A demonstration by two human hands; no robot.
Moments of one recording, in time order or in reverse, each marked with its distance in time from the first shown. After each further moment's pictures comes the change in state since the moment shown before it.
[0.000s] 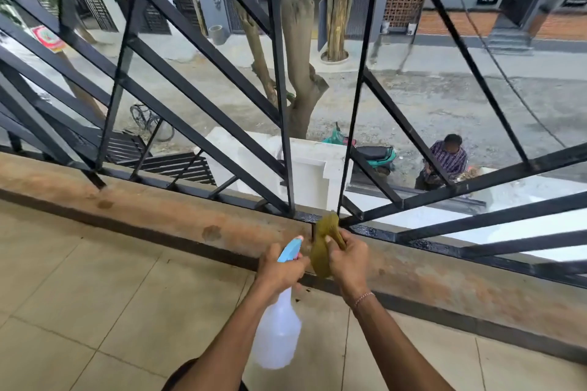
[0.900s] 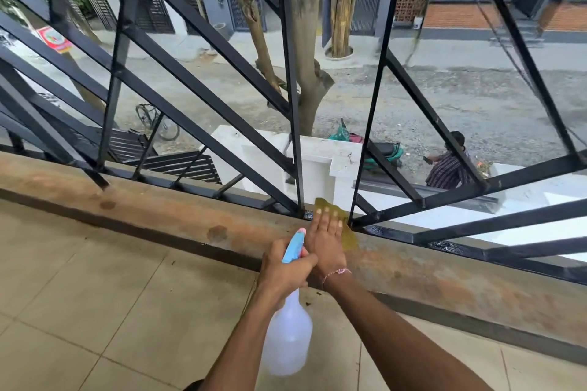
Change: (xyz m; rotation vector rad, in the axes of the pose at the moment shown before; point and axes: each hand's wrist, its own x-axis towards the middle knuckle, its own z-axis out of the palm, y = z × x) left_hand 0.007 0.003 -0.007 -0.047 0.047 0.111; right_hand 0.063 0.028 0.078 -1.222 -0.390 -0.328
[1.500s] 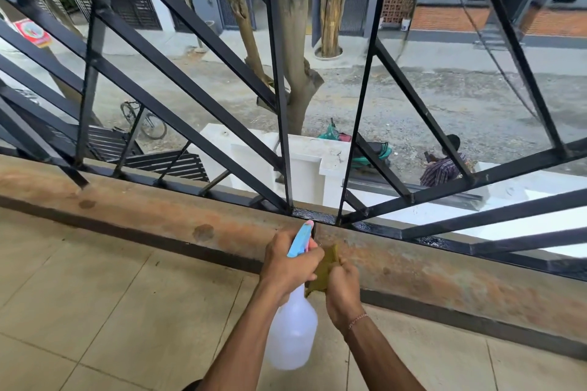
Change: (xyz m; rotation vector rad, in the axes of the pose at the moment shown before) left_hand -0.001 0.009 0.018 -0.083 -0.051 0.095; right_hand -0.065 0.033 0.048 1.653 0.243 0.491
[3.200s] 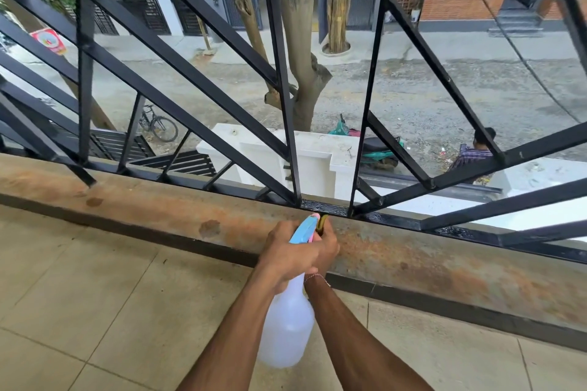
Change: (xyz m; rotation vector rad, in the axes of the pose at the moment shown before) left_hand -0.005 0.019 -0.009 -0.019 -0.123 -0.147; right_hand 0.056 0.025 0.080 -0.095 0.266 -0.219
